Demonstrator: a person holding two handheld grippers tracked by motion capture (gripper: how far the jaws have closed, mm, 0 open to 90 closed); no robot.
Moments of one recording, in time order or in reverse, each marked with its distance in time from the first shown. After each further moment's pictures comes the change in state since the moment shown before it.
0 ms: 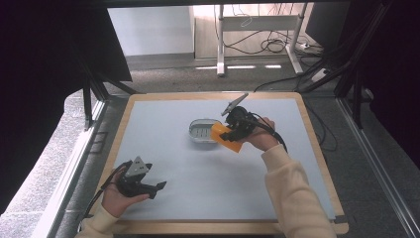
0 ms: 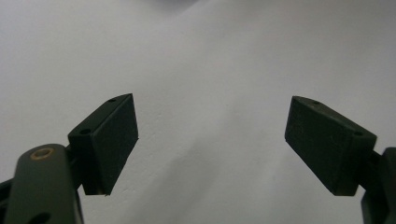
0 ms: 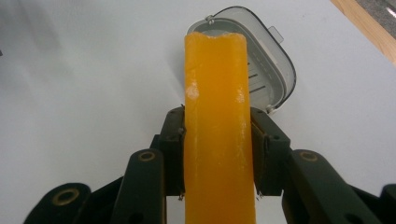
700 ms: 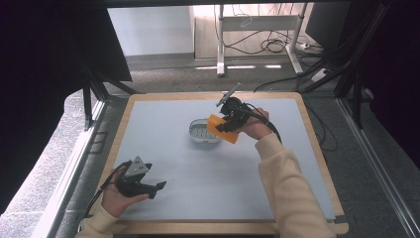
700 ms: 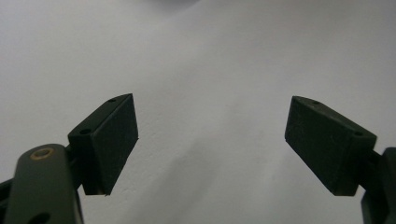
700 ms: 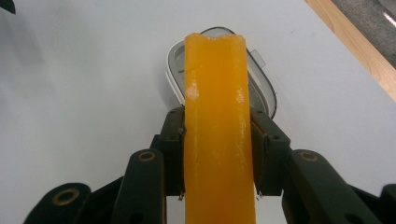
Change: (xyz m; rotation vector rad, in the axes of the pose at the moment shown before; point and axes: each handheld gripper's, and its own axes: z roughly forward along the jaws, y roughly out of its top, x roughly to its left) left arm 0.001 0.000 -0.001 -0.001 -0.003 0.003; right arm -0.019 0.025 0.011 0.006 -0.001 -0.015
